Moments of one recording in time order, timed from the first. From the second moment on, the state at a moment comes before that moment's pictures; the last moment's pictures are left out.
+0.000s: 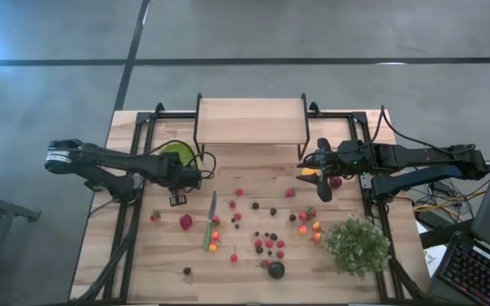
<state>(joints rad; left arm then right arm) 0.00 1.28 0.76 -1.00 -0.32 -0.21 0.00 0.90 0.78 -0.39 0.05 0.18</state>
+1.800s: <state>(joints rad) 0.00 1.39 1.59 -1.06 -0.28 0.10 0.00 0.90 0.78 -0.39 0.05 0.17</state>
